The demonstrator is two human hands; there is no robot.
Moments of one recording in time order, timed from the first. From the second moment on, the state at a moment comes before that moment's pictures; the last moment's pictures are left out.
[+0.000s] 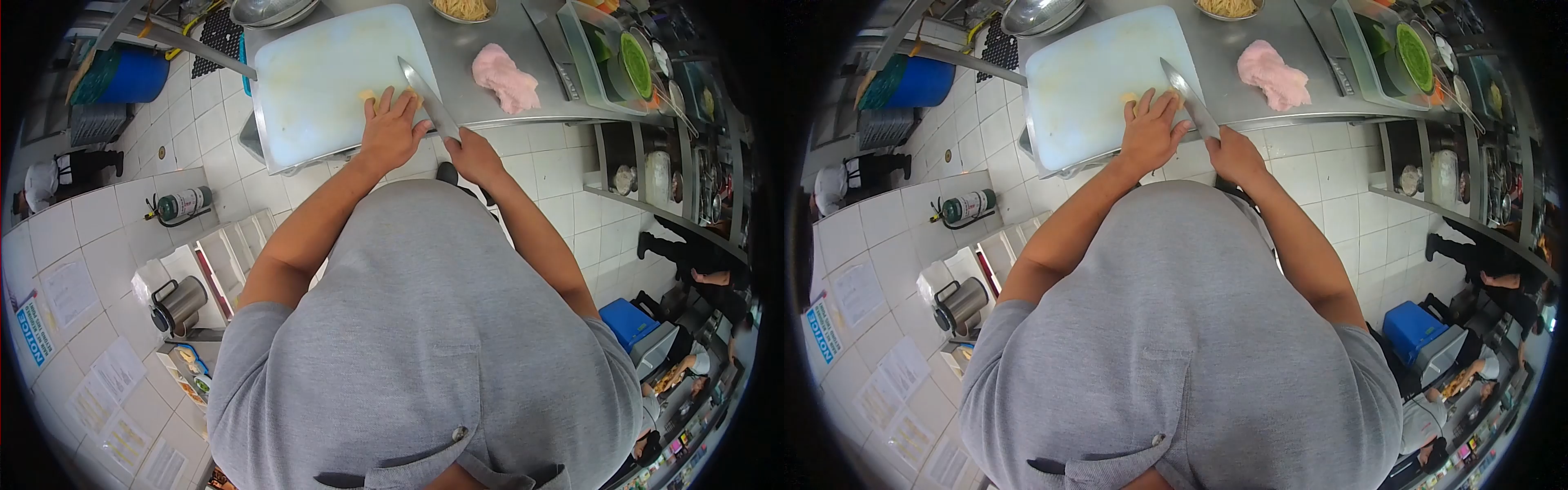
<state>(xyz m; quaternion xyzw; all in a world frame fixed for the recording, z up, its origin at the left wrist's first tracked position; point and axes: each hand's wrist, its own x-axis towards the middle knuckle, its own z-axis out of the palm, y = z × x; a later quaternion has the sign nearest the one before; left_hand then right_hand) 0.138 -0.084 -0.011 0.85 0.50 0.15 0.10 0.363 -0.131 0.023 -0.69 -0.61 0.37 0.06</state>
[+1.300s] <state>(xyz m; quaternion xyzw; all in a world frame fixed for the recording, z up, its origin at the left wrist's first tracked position) 0.052 -0.103 -0.019 0.81 0.56 0.10 0.10 0.320 -0.106 0.016 -0.62 -0.67 0.40 0.06</state>
